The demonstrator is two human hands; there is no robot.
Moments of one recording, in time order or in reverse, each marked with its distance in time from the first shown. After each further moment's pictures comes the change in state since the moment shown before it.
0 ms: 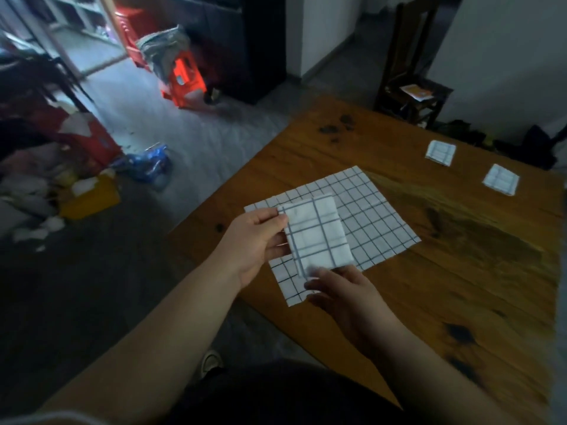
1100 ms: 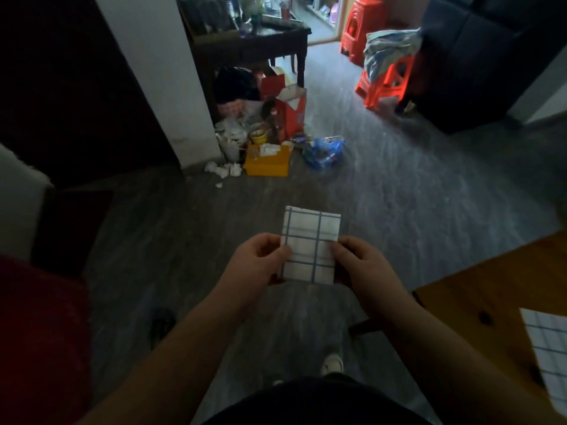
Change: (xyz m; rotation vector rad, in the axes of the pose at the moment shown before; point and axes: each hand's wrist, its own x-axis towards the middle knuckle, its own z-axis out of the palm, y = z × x) left_hand -0.143 0.041 -0.566 -0.067 0.679 0.107; right_hand 0.174 0.115 0.574 -0.540 -0.433 -0.049
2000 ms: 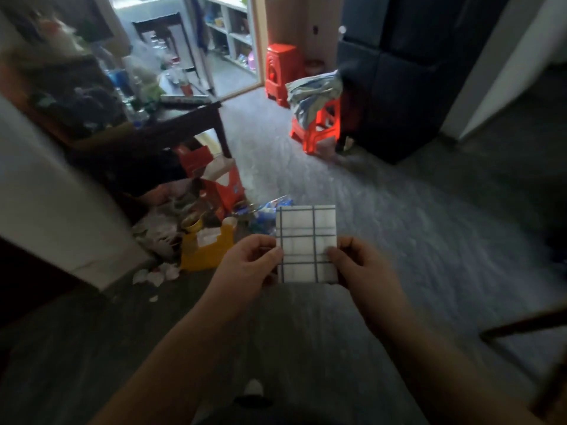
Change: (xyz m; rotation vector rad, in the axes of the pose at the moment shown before) left_hand 0.444 0.249 0.208 0.320 -0.230 0.181; right_hand 0.405 -0.201 -0.210 0.030 0.362 -0.164
